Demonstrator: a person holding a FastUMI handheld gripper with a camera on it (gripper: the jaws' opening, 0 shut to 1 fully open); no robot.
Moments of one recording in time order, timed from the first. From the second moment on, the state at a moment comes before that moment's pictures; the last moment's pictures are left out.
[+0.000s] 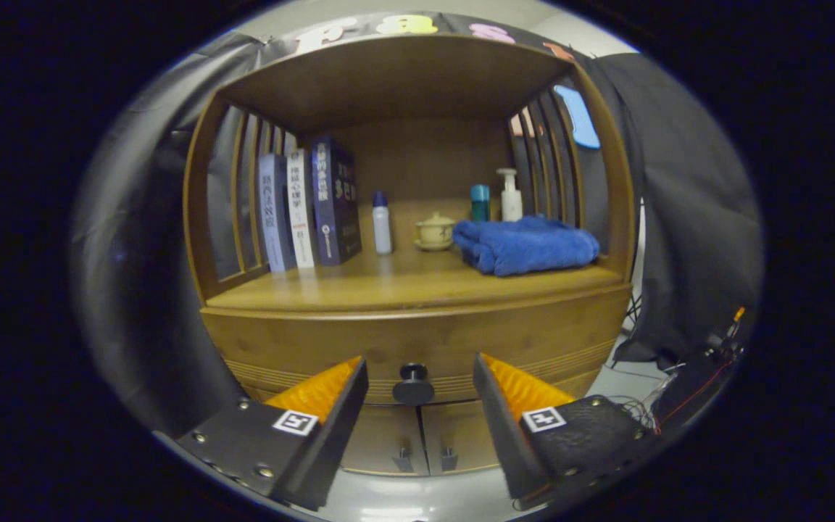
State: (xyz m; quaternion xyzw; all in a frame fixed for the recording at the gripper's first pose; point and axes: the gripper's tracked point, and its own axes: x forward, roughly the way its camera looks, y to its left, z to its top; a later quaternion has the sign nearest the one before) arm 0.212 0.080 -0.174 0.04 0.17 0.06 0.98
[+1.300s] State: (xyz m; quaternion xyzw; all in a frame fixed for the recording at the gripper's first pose) arm 0.174 0.086 -0.220 0.01 0.23 0.05 0.97
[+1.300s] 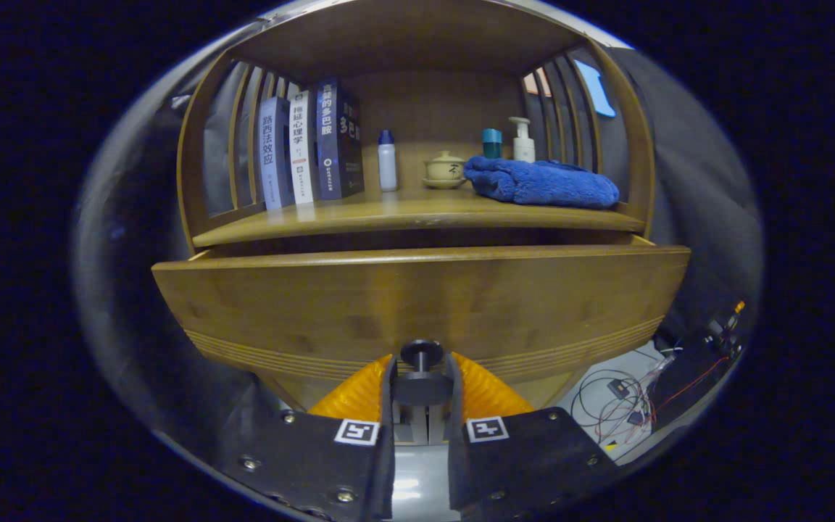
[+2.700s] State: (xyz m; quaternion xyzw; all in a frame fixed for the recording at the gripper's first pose) arm 0.068 0.072 -0.223 0.04 0.26 0.03 0.96
